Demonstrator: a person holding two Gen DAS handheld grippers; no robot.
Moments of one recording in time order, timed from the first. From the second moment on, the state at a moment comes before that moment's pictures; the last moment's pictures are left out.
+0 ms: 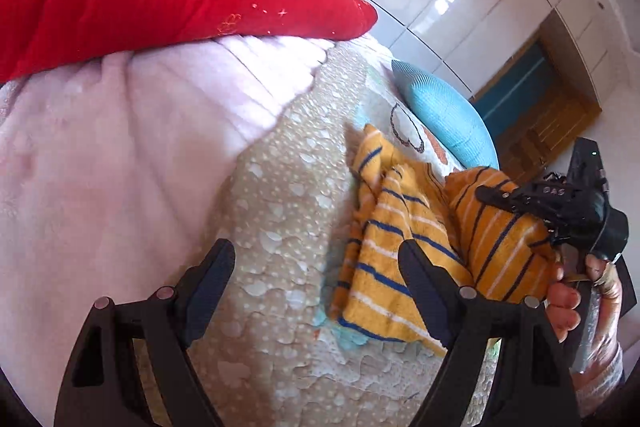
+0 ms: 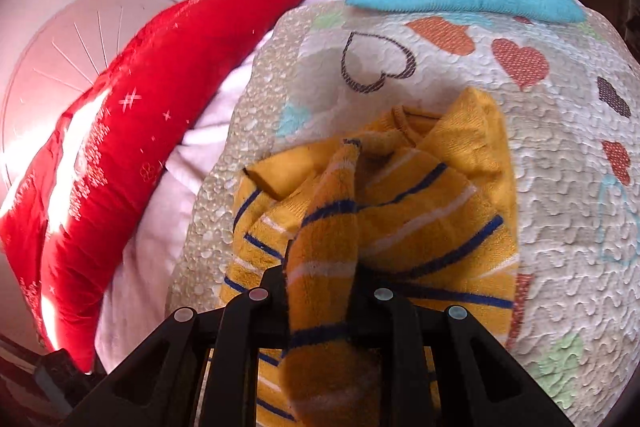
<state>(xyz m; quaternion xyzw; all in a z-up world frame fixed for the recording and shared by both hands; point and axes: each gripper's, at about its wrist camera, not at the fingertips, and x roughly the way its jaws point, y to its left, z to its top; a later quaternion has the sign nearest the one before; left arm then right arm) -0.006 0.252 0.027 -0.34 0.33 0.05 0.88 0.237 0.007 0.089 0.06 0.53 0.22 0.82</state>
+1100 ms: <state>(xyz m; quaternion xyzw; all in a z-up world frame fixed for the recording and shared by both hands) 0.017 0.241 0.019 -0.42 0.32 -0.09 0.85 0.181 -0.013 0.085 0.06 0.53 0.31 0.79</state>
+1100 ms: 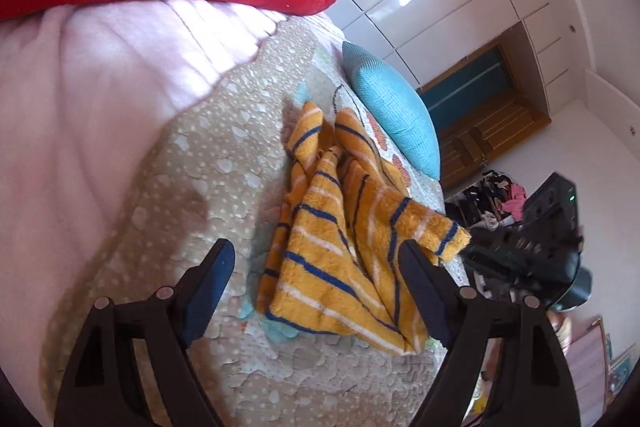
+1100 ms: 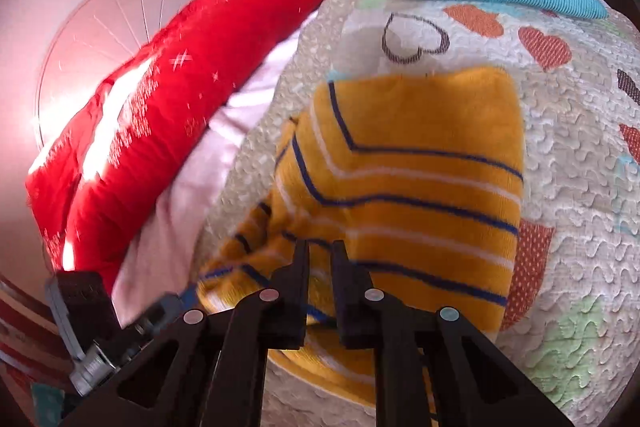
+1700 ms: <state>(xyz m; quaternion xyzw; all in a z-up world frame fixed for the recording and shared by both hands) 0.078 0.181 0.002 -0.35 0.41 -0.12 0.83 0.156 -0.068 0.109 0.04 0.49 0.32 0.81</state>
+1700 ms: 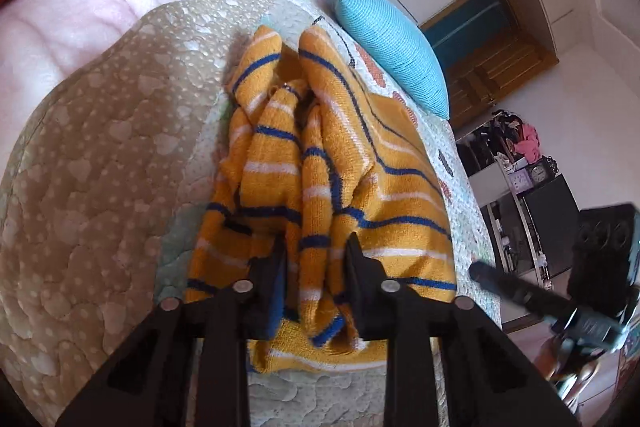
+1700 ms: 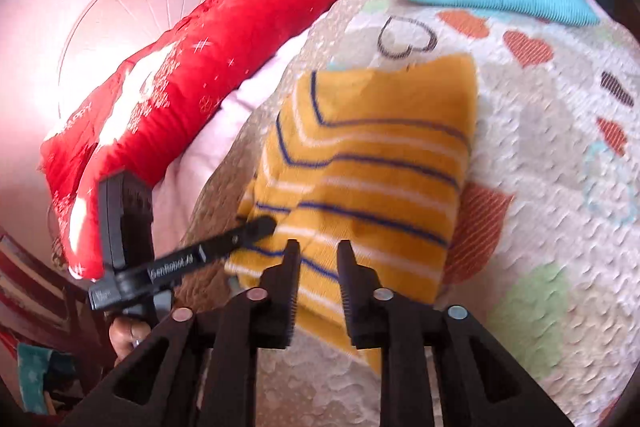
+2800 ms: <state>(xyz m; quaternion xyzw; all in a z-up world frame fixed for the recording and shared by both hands) 0.044 0.222 -0.003 -0.39 0.40 -0.10 0.82 0.225 0.127 0.046 -0.10 0.53 0.28 0.79</state>
